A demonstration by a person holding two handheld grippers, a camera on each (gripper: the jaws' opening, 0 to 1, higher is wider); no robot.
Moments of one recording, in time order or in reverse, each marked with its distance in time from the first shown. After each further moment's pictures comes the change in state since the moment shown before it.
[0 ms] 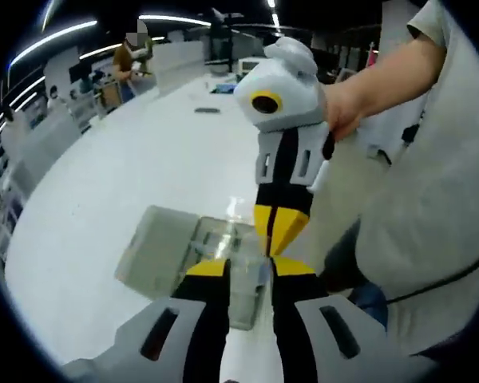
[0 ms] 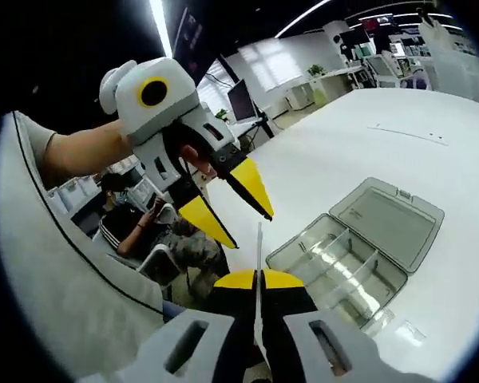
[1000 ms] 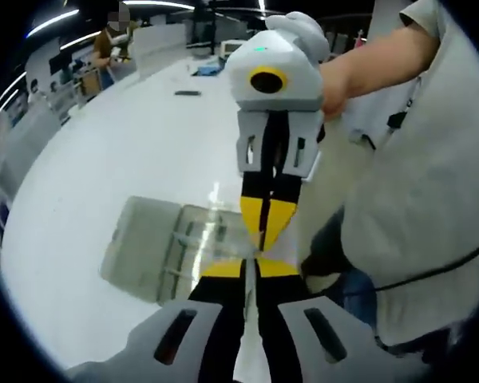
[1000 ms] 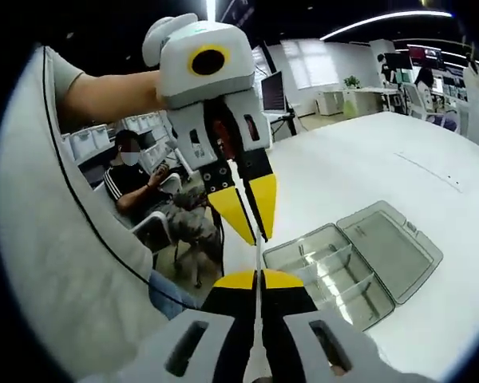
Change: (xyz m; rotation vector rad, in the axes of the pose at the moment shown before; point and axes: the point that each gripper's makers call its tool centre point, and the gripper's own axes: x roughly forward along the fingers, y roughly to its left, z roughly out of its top) left arm 0.010 -0.007 -0.011 0.002 0.101 -0.089; right arm 0.004 0.001 -0.006 -0.252 0.058 0.030
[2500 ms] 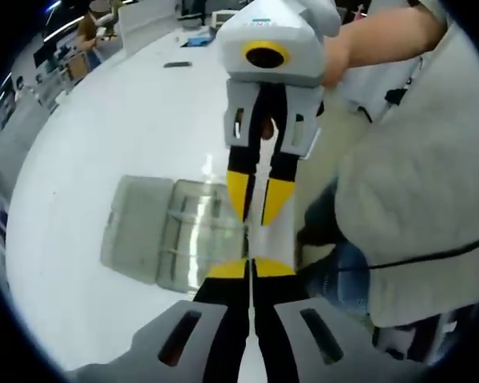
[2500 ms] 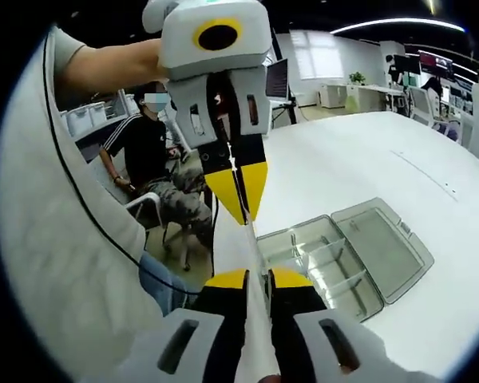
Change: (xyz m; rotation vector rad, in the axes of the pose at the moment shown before) left arm -0.004 -0.001 -0.017 0.047 0.188 -0.017; right arm 0.000 -0.007 -0.012 -0.061 0.082 -0.042
